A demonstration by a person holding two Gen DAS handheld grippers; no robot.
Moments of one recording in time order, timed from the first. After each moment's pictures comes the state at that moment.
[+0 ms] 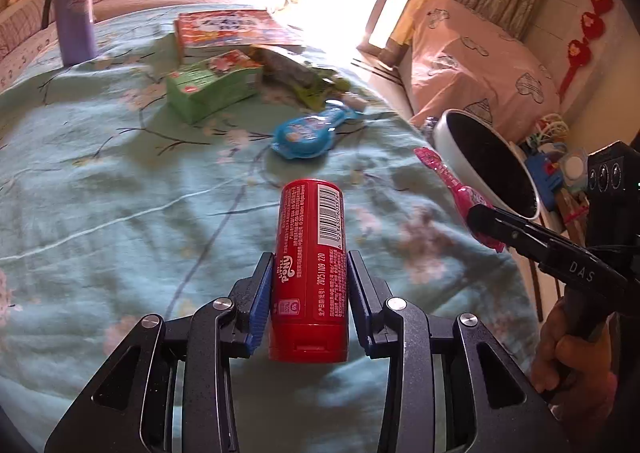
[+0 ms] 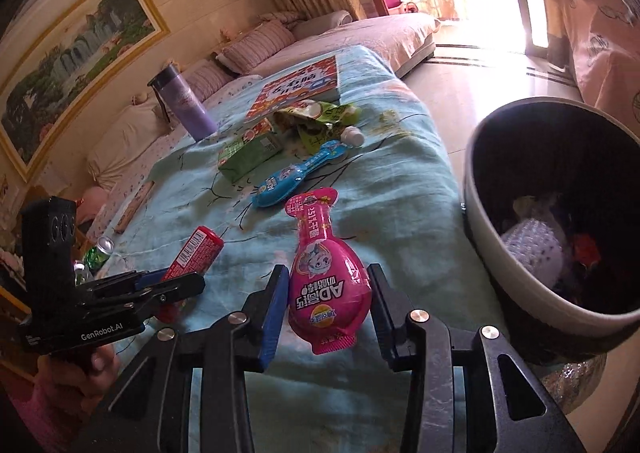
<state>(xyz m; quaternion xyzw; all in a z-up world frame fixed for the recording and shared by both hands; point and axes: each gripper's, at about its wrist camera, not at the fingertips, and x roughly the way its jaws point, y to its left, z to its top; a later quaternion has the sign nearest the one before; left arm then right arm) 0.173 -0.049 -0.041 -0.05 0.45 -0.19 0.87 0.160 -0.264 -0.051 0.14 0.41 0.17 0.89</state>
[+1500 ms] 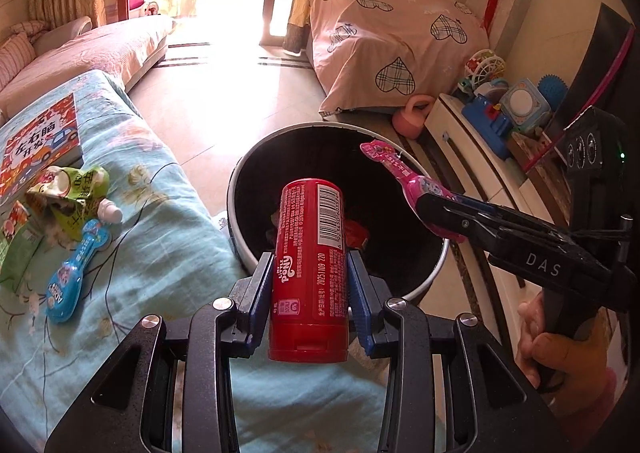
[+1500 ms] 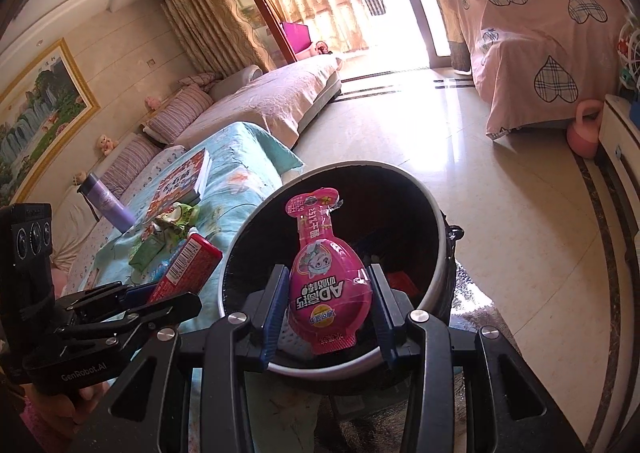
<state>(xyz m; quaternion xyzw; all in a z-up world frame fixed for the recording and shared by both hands) 0.212 -0.268 0.001 0.06 0.43 -0.32 0.84 0.161 -0.426 -0.028 0.19 0.37 0.03 0.91</state>
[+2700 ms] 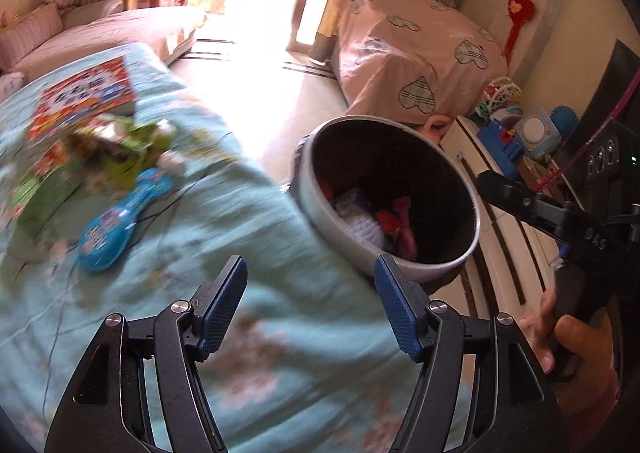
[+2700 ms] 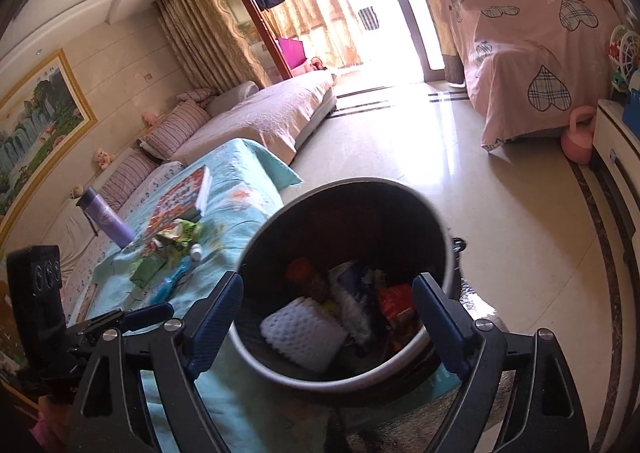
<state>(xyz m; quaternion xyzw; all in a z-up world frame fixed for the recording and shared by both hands) 0.202 -0.173 -0.013 0.00 0.43 -0.28 0.86 0.150 -0.407 -0.018 0.20 0.34 0.03 0.92</state>
